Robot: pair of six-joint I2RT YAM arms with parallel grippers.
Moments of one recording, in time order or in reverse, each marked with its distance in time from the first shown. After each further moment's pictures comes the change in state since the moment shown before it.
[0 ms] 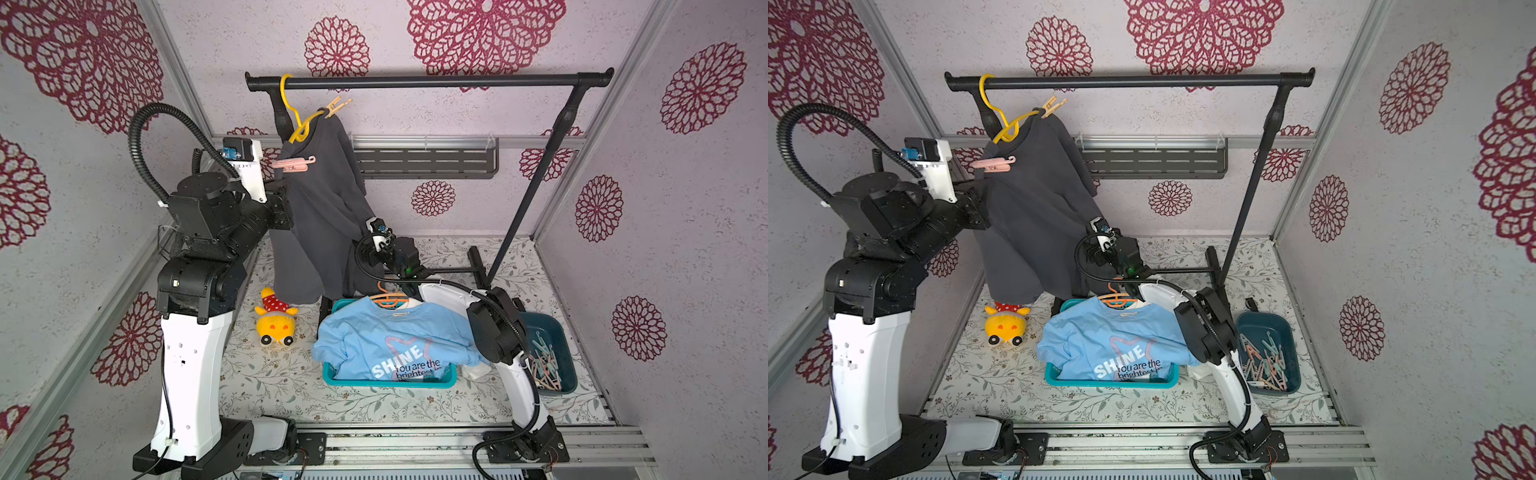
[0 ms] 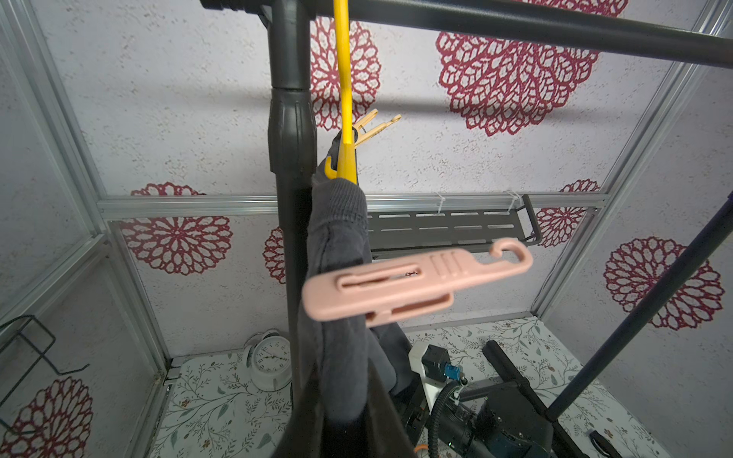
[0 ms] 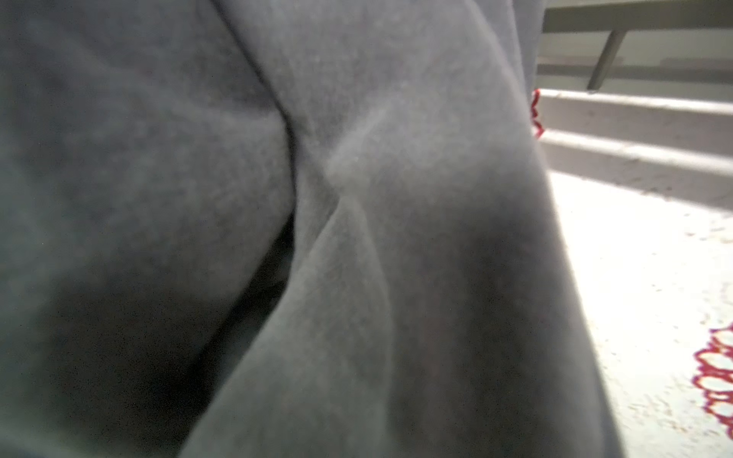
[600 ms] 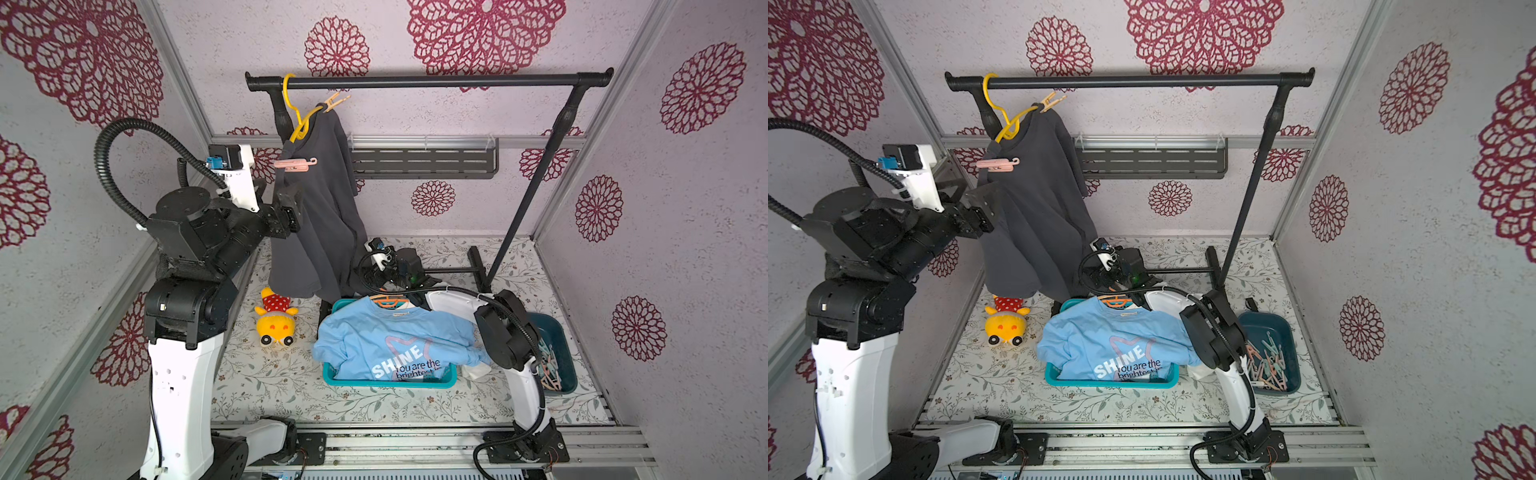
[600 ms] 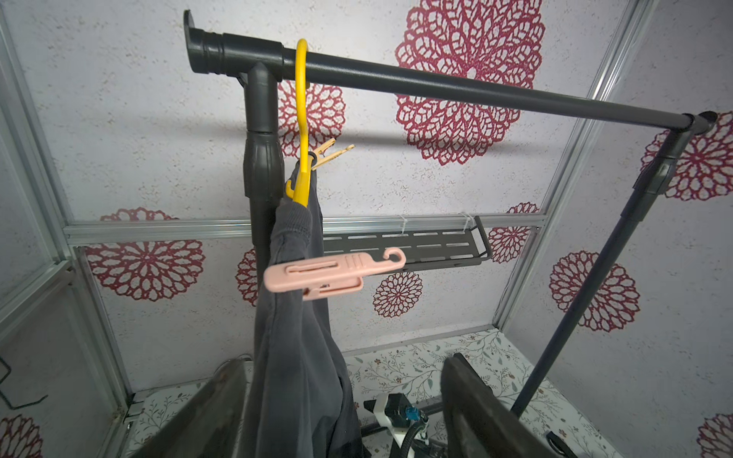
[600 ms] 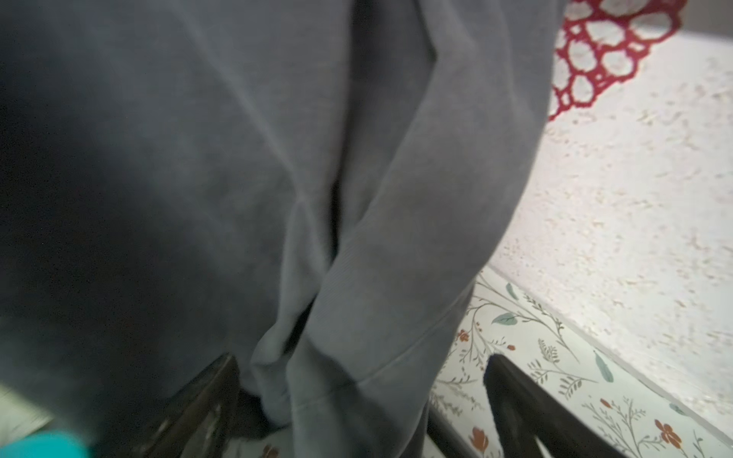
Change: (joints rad) left arm 0.000 -0.111 -0.097 0.080 0.084 -0.030; right arm 0.001 -0.157 -0.267 -0.110 -0.162 -0.063
